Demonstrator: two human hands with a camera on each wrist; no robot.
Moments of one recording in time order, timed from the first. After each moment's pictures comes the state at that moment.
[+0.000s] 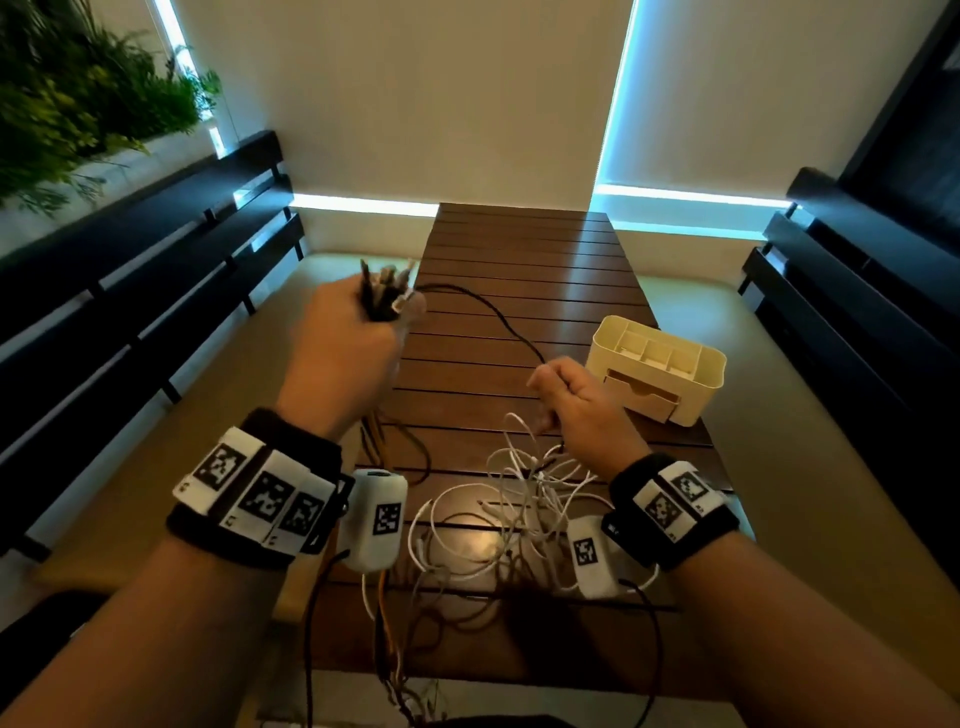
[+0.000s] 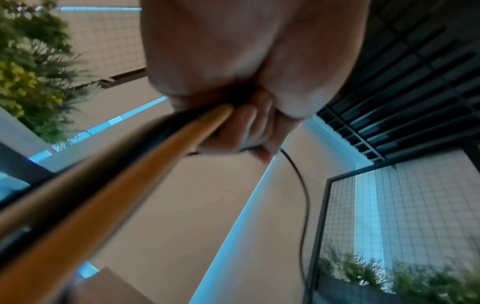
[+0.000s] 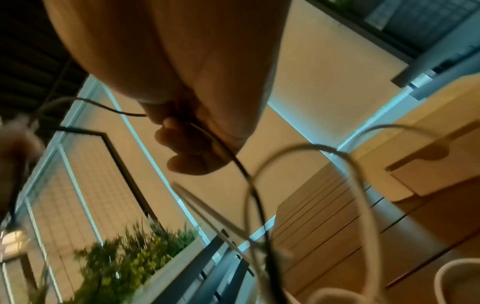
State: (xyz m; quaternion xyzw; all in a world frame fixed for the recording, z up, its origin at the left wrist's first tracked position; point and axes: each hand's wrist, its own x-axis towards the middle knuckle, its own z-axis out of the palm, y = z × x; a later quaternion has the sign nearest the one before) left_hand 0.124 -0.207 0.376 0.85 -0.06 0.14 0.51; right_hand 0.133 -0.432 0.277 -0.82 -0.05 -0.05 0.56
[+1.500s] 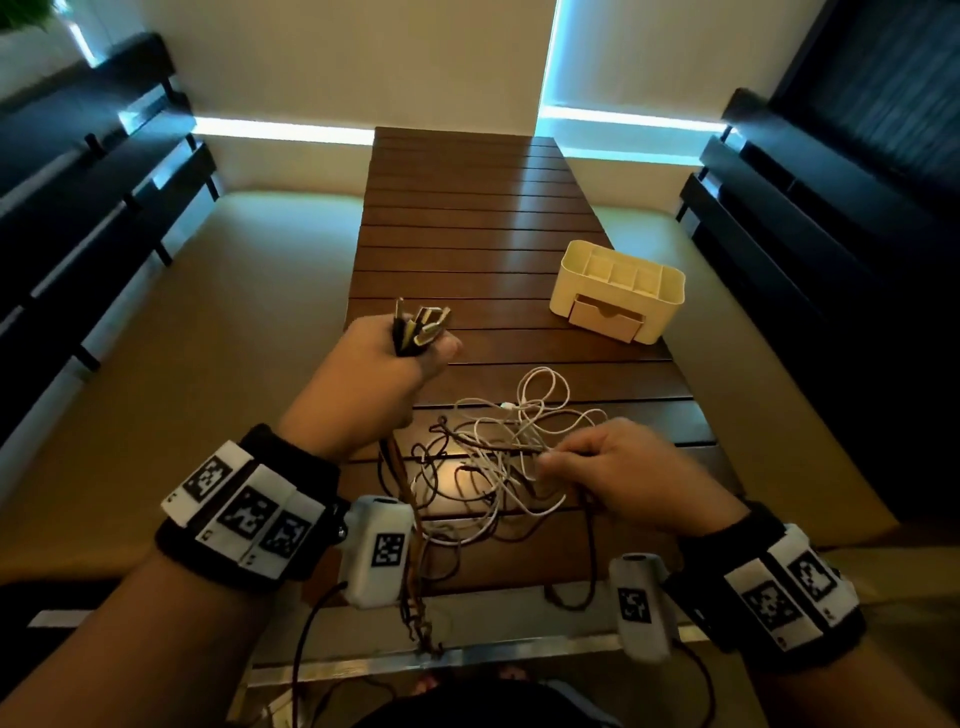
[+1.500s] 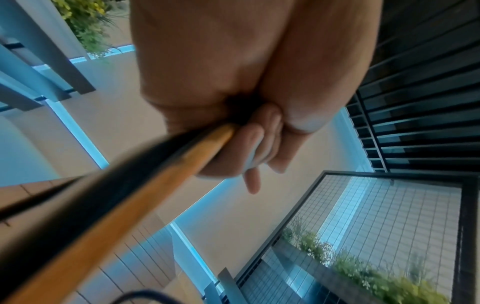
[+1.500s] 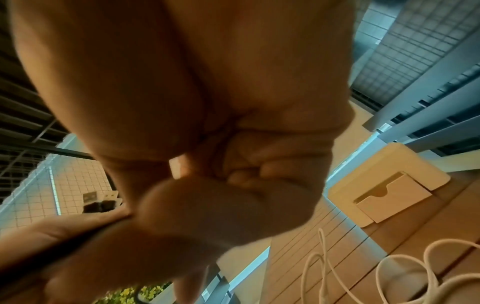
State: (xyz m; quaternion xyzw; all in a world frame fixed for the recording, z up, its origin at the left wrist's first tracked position) left_hand 0.099 -0.186 0.314 0.80 -0.12 -0.12 0.57; right_hand 0.009 -0.413 0.287 -0.91 0.03 0.15 0.38
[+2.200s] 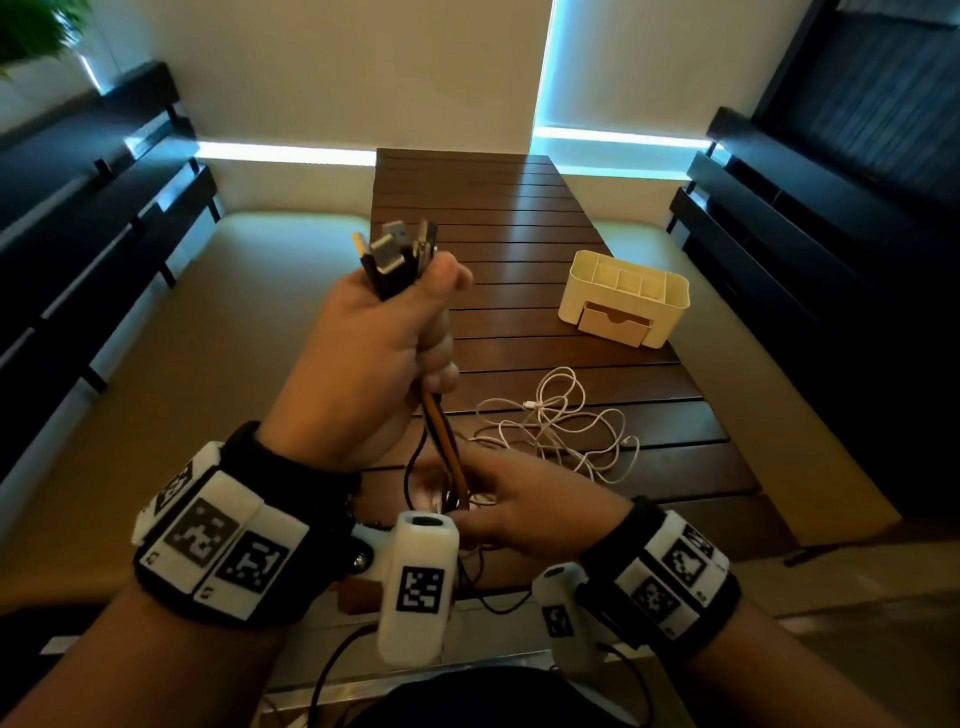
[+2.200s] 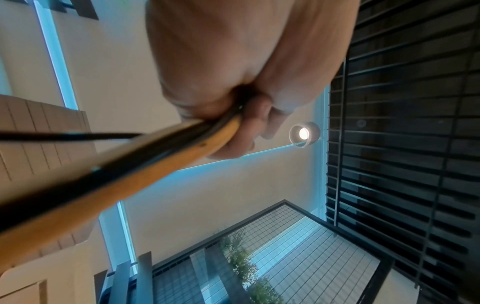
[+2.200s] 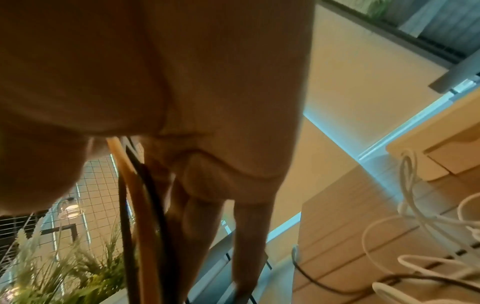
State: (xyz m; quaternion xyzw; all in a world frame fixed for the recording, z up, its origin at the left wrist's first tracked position) left_hand 0.071 -0.157 0.357 0.56 -0.16 -0.13 0.80; right_hand 0.019 -0.308 0.278 -0.87 -0.14 0.22 0.41
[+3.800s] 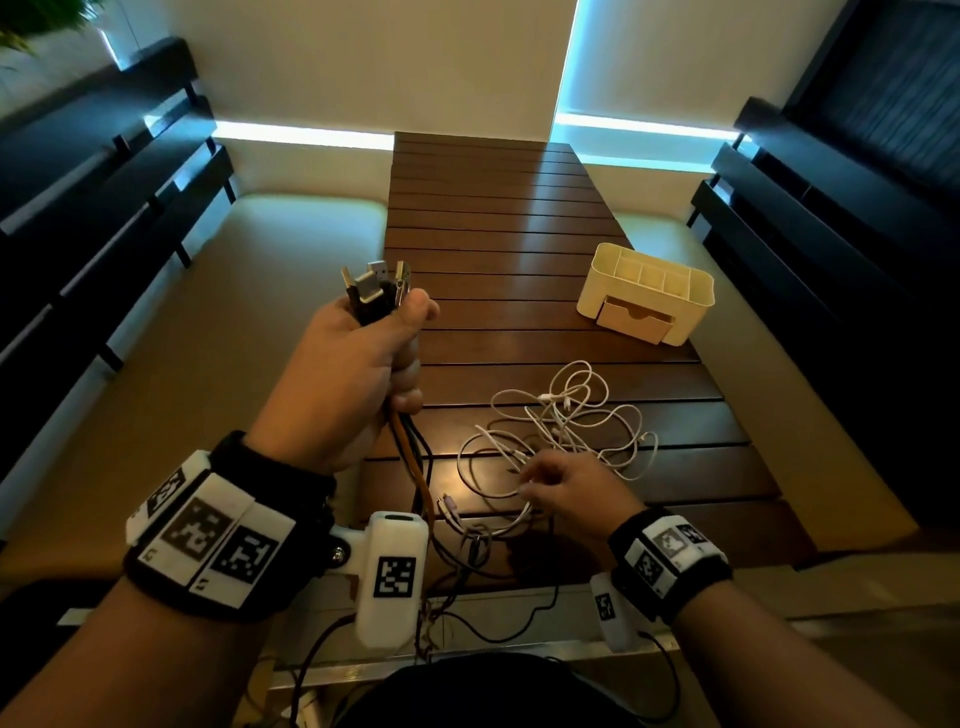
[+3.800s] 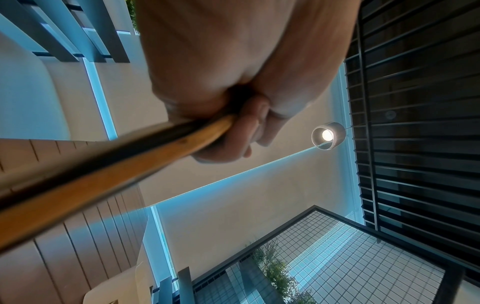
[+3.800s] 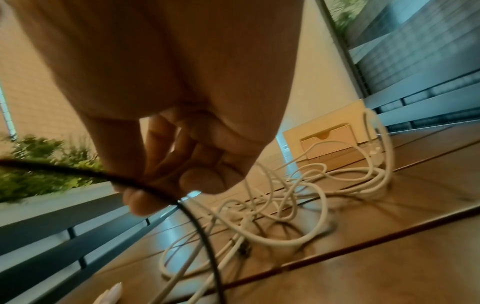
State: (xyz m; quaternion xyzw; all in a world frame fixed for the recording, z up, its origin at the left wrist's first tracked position) left_hand 0.089 -0.127 0.324 0.61 -0.08 -0.13 0.78; right_hand 0.042 -0.370 0.160 -0.88 0.08 0.15 0.45
